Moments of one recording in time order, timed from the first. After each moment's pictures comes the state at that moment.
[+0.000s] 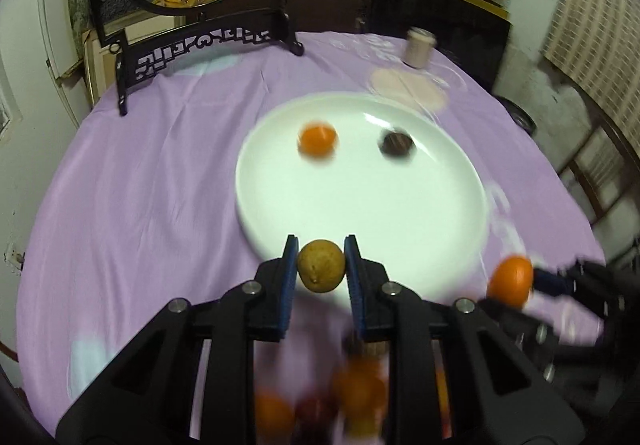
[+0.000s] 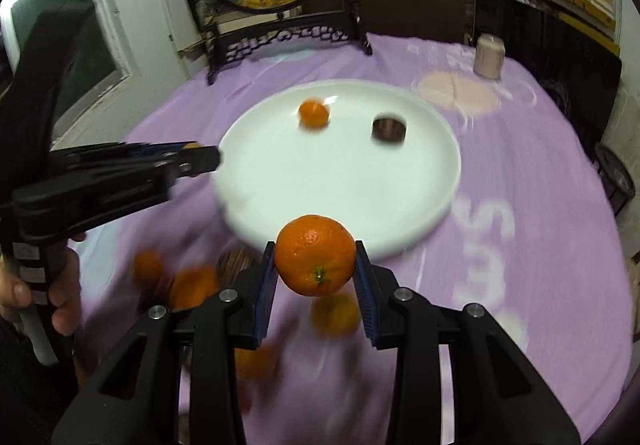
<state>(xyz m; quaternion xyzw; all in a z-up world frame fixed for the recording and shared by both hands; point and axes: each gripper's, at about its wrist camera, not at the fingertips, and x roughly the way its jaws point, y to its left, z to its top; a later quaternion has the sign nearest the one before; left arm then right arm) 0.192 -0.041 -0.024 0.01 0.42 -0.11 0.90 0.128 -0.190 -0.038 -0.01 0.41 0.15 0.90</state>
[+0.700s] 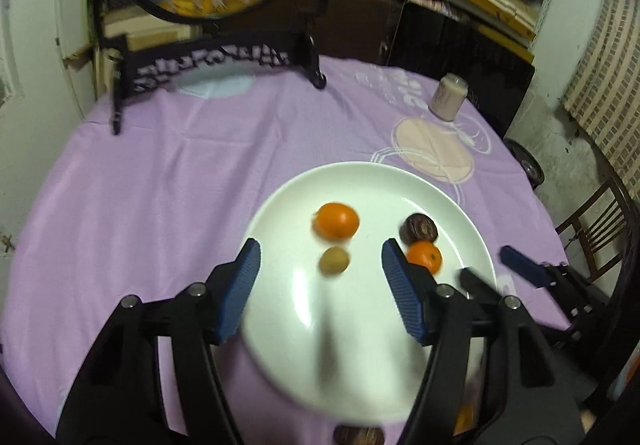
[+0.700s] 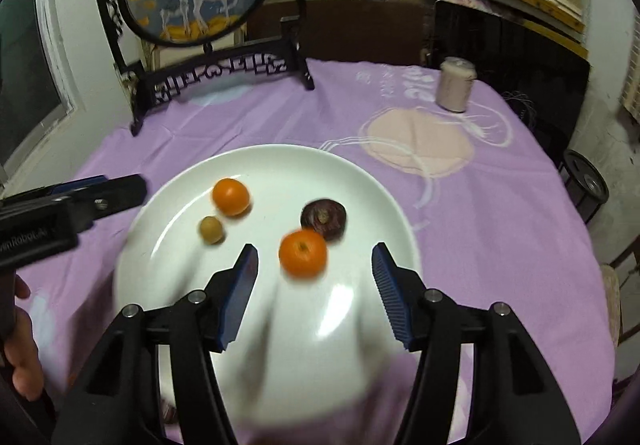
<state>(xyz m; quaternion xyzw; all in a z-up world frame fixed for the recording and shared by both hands) 0.235 -0.025 -0.001 -0.05 0.39 -0.09 0.91 0.205 -0.209 -0.028 0.00 0.38 0.08 0.92</state>
